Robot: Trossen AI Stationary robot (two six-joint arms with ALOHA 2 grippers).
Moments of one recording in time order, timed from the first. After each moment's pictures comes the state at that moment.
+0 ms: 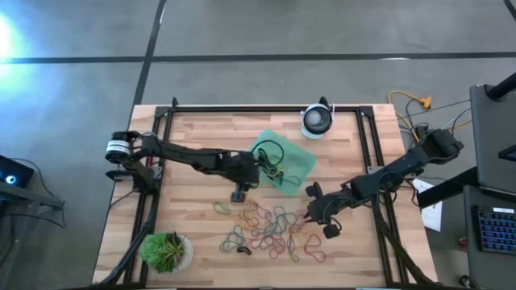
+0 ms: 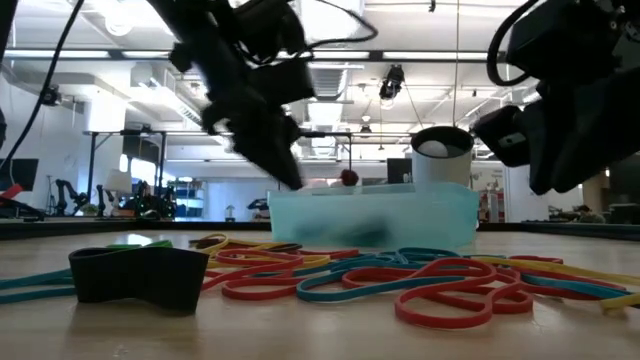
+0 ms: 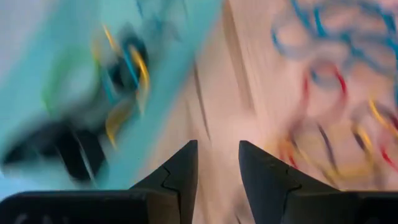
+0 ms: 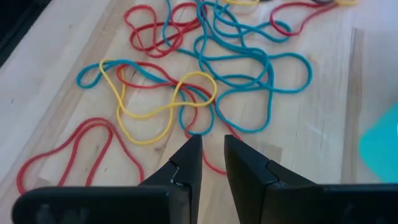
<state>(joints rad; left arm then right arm) 0.02 1.65 1.03 -0.32 0.05 0.17 0.42 1.37 0.54 -0.01 0.00 0.17</state>
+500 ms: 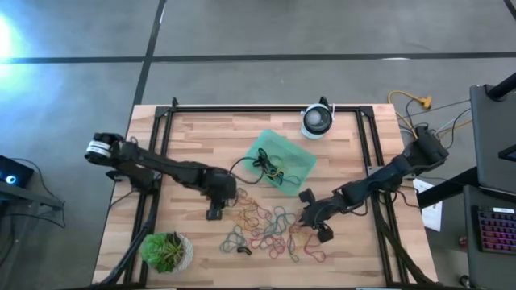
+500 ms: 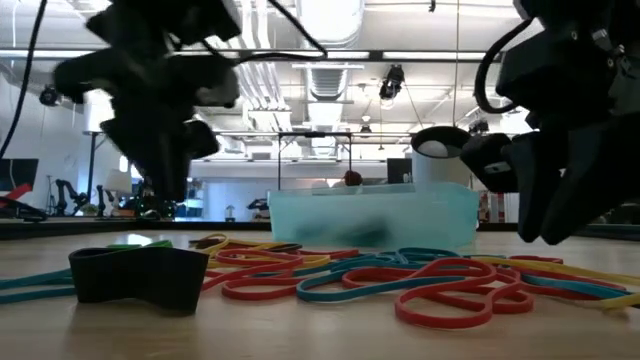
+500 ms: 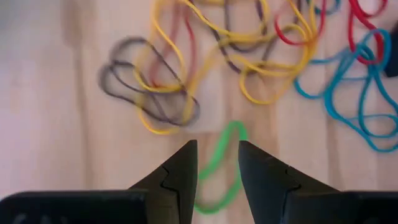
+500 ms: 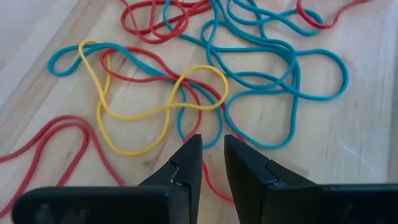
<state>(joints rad) -0.18 1.47 0.85 -0.53 0.08 -0.19 0.43 1.56 0.56 0.15 0.01 0.09</state>
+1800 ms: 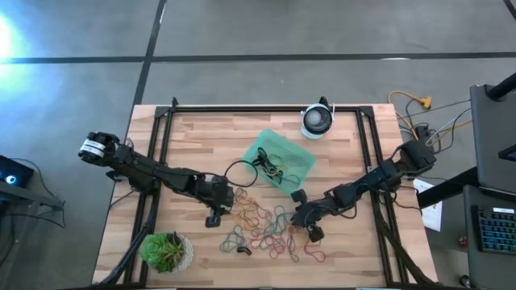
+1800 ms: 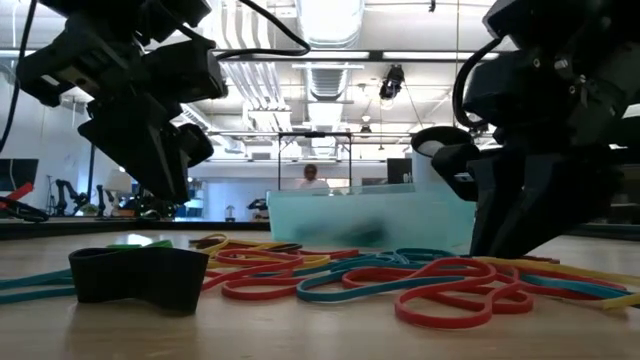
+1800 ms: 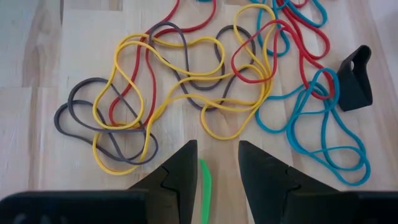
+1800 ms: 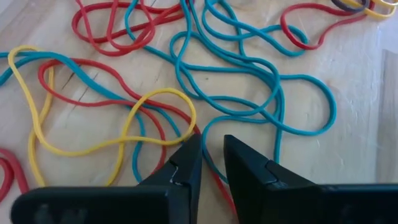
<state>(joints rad) -0.25 1.41 0.69 -0.19 0.07 -0.25 0.39 1.69 0.62 0.21 0.06 0.00</state>
